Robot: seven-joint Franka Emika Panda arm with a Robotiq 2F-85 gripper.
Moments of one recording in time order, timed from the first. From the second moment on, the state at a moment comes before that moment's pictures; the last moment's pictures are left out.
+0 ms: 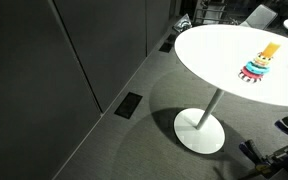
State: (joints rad) arm -0.62 0.69 -0.29 -1.92 0.31 2.60 0.06
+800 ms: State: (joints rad) arm -0.50 0.58 -0.29 -1.94 0.30 2.57 0.06
